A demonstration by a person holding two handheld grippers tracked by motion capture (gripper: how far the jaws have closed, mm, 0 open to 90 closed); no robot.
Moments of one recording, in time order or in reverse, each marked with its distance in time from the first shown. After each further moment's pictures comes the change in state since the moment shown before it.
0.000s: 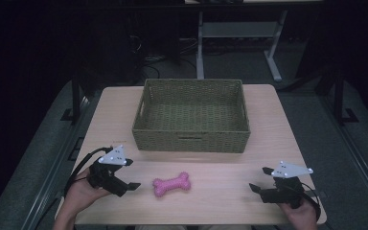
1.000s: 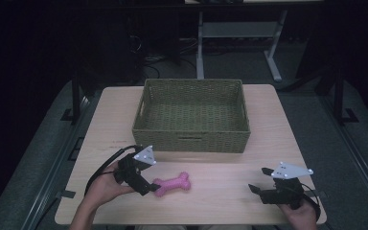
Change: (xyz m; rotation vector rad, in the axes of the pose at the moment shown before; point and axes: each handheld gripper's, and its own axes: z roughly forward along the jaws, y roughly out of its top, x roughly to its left) left arm -0.013 0.047 0.049 0.147 -0.069 0.081; right arm 0.002 0.000 -0.001 -0.011 0.008 -0.017
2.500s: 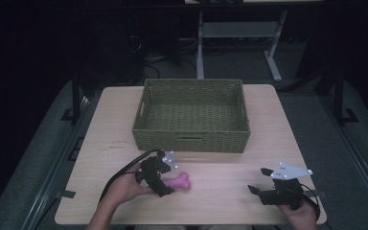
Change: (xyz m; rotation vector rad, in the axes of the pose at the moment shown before) left arm -0.004 0.027 0.057 0.150 -0.035 0.008; right arm 0.003 0.001 0.000 0.003 0.011 -0.009
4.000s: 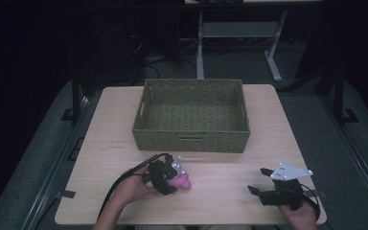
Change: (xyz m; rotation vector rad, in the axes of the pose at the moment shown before) left arm -0.007 0.010 0.018 0.066 0.021 0.073; right arm 0.001 0.001 -0.001 -0.006 0.005 -0.015
